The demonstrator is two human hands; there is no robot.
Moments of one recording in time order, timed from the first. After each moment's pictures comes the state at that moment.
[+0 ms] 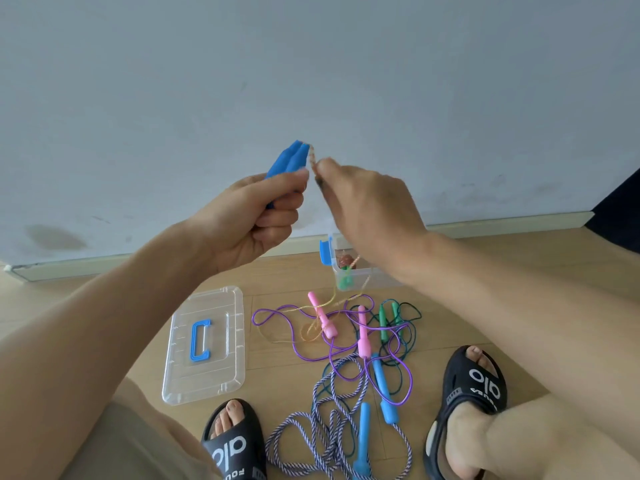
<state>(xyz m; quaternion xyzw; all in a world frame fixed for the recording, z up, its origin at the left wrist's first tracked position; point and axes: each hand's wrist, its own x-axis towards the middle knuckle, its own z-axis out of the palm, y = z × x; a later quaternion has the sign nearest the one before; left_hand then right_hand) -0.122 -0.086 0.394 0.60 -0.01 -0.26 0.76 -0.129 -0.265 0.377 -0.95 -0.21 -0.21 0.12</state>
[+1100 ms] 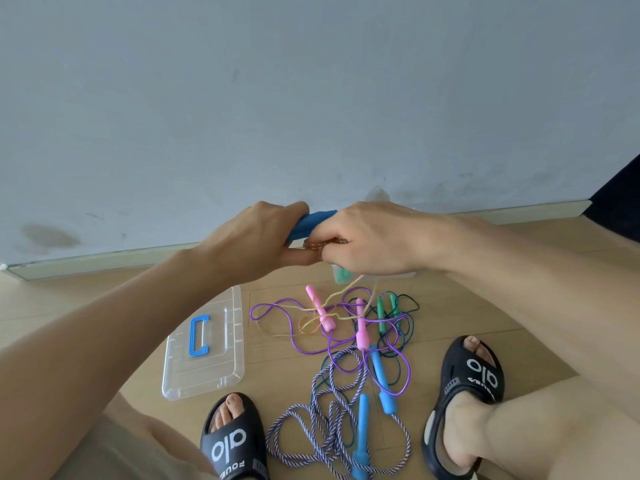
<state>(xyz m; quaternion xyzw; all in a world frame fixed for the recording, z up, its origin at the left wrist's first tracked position) -0.125 -0.088 0.351 0.95 -0.29 0.01 0.15 -0.149 -0.279 0.395 -0.93 -0.28 0.17 0.13</state>
